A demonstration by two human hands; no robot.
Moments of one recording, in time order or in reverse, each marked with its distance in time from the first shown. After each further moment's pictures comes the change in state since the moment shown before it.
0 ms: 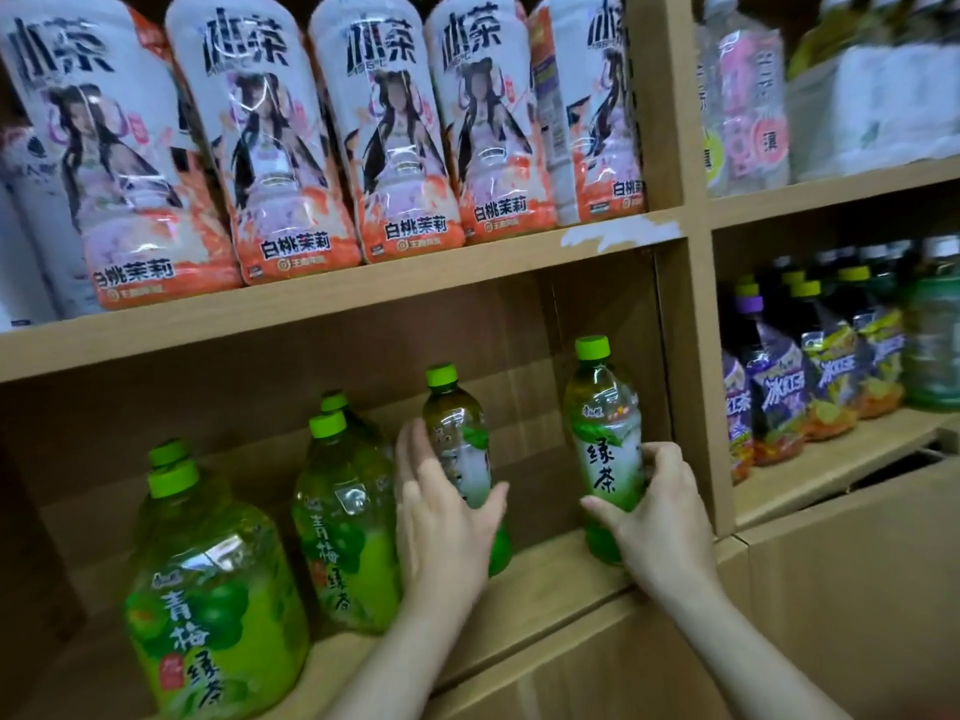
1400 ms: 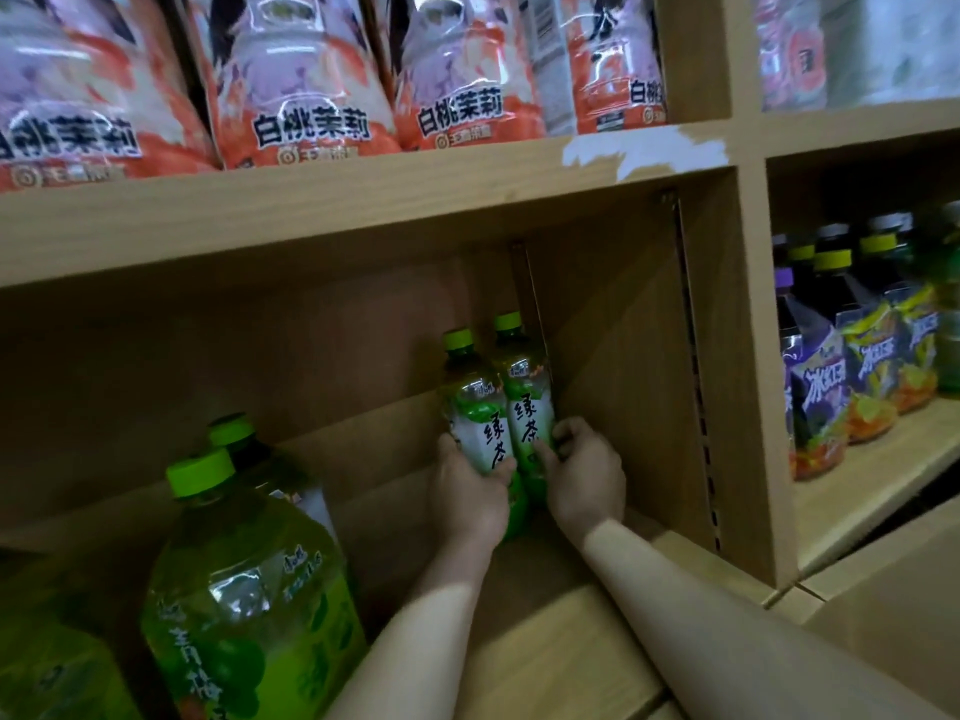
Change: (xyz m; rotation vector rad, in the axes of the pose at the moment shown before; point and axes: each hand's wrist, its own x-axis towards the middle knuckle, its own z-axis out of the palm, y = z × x) left_hand 0.088 -0.029 0.146 -0.424 -0.231 -0.365; right_hand 0.111 0.016 0.125 0.046 0.028 0.100
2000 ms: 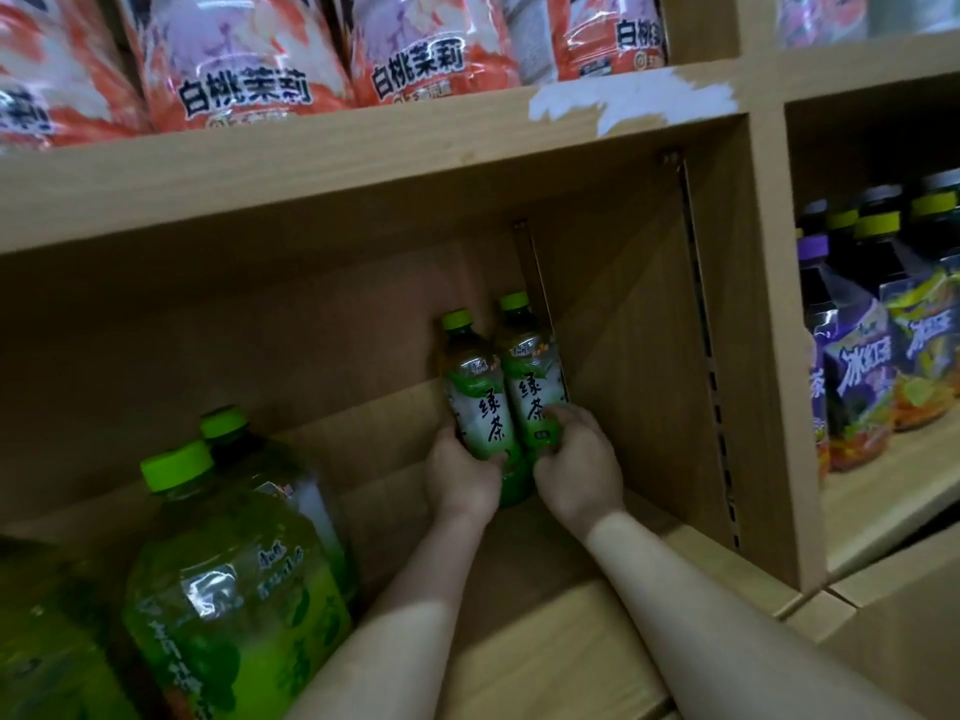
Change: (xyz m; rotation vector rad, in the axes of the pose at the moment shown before) left_hand 0.023 -0.007 0.007 0.104 0.044 -0.017; right_hand 0.004 0.002 -0.001 0.076 -0.175 -0.117
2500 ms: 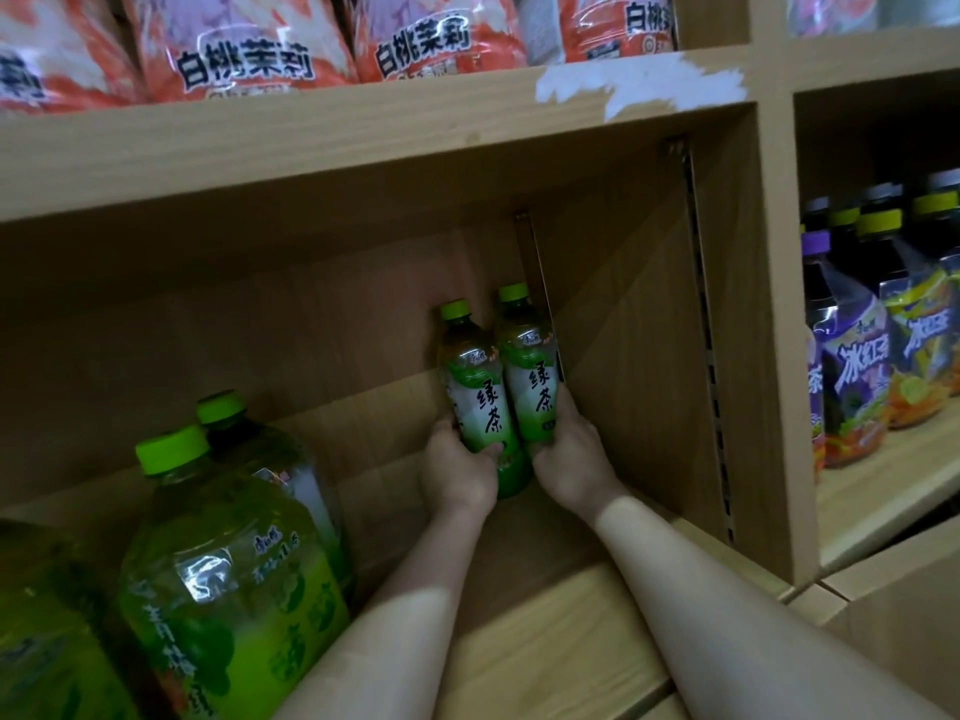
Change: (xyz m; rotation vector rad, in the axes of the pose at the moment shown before) left_hand -0.002 -0.004 0.001 -0.034 0.025 -0.006; right_hand 0.019 0.021 0.009 0.080 -0.165 -0.003
